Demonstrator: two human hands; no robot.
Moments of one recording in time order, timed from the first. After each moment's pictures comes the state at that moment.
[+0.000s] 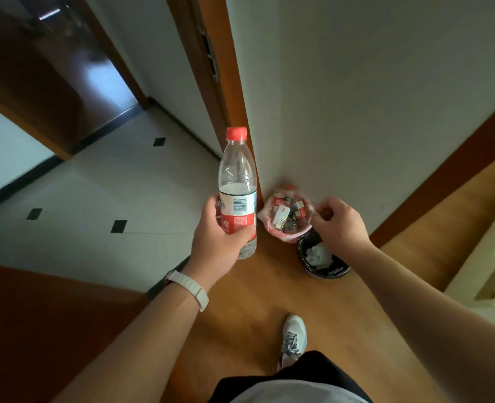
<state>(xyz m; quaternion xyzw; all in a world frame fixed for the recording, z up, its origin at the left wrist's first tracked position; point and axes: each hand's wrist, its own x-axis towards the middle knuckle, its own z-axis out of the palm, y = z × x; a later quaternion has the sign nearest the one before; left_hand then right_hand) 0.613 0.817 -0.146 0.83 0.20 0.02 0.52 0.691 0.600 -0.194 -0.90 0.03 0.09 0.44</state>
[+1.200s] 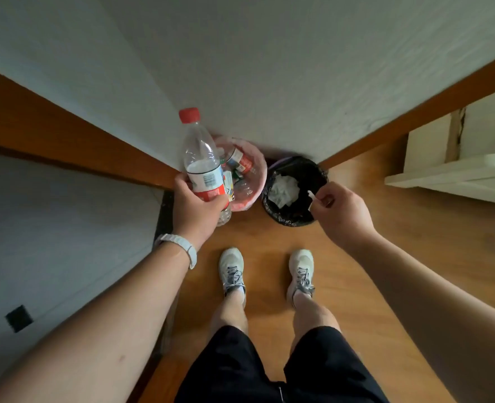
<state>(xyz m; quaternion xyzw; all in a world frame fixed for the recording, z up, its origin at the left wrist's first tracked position) 0.936 0.833 -0.437 0.85 0.12 -0.25 0.45 0.822 0.610 -0.415 -0.85 0.38 0.13 0.34</state>
